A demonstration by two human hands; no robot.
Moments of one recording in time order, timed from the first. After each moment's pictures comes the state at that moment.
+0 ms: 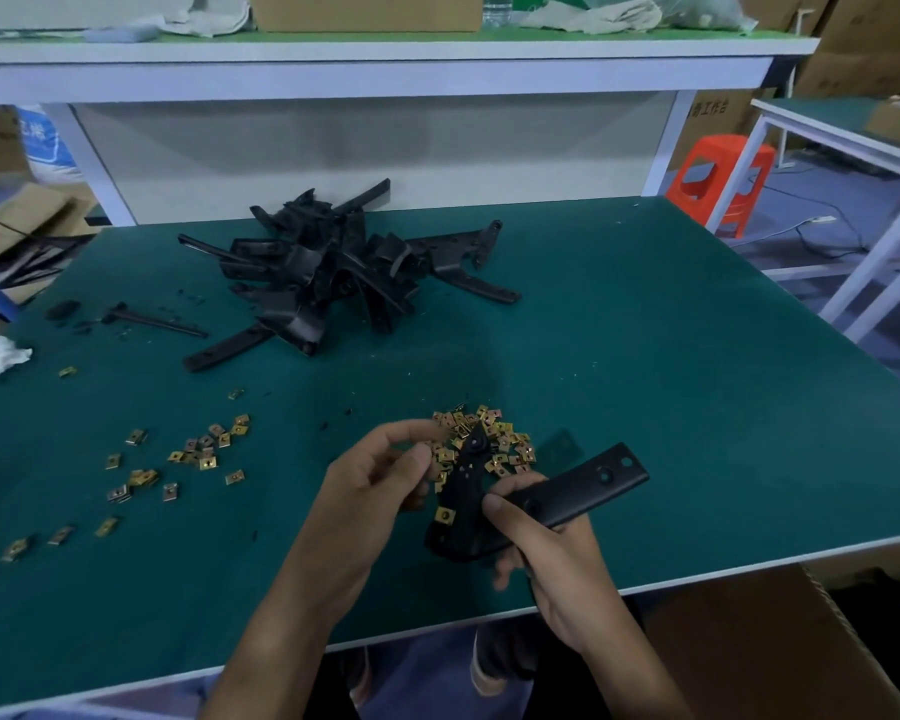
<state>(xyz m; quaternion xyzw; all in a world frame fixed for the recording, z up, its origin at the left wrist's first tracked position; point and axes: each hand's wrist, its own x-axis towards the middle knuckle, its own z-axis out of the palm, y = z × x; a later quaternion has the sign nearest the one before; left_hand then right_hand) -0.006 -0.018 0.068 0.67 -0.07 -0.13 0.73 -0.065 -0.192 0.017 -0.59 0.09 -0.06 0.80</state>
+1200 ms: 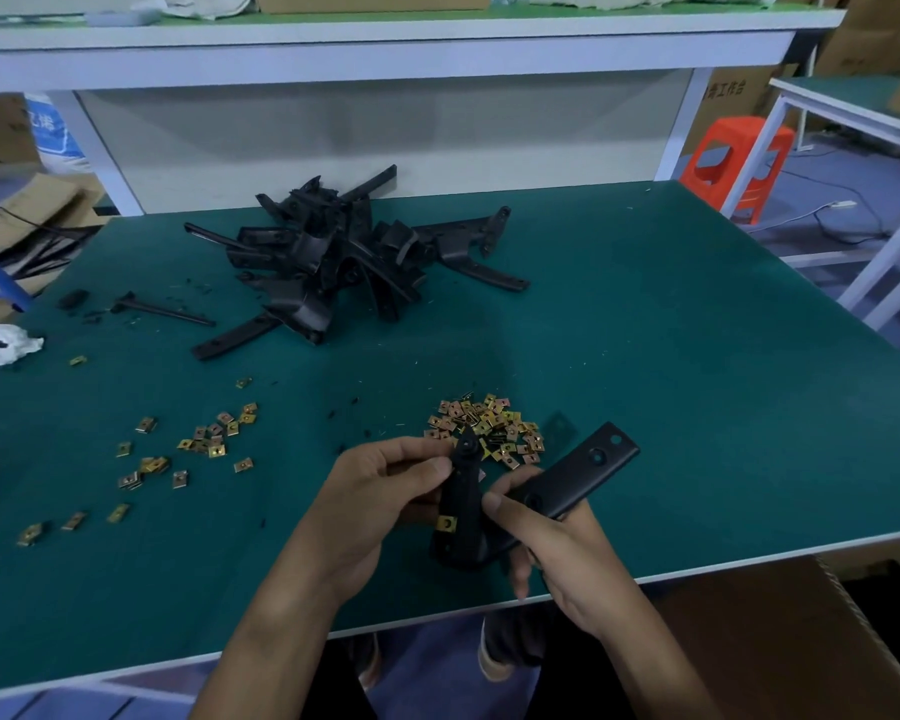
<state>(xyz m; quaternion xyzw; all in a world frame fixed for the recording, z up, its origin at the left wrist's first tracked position) -0.004 -0.017 0.071 0.62 0.01 -0.23 0.75 -0.064 -0.198 0.019 -0.62 0.06 0.02 0.78</state>
